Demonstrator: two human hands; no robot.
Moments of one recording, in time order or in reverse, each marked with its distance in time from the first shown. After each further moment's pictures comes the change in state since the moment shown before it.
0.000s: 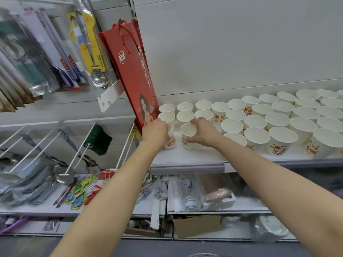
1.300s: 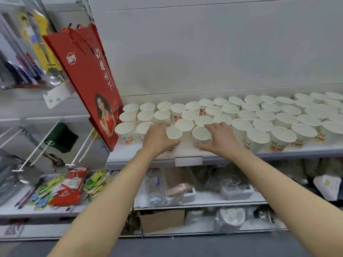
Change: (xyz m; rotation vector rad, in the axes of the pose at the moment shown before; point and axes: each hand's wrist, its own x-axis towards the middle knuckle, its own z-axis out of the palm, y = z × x) left_hand -0.036 0.145 0.004 -0.546 0.018 0.031; right_hand -0.113 0.144 -0.094 -0.399 0.163 -0.005
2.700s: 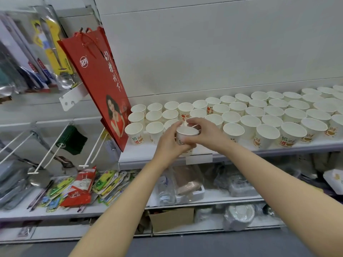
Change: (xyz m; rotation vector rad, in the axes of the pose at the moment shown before) left_hand -0.043 0.003 -0.008 -0.499 0.029 0.137; right_hand 0.007 -0.075 -0.020 0.783 -0.091 -0.019
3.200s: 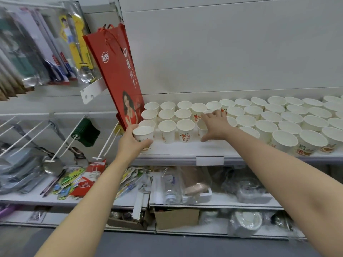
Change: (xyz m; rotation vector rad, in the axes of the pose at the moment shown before) left_hand -0.022 -0.076 -0.108 0.019 0.305 -0.310; right_hand 0.075 0.038 0.004 -0.940 -0.149 -0.020
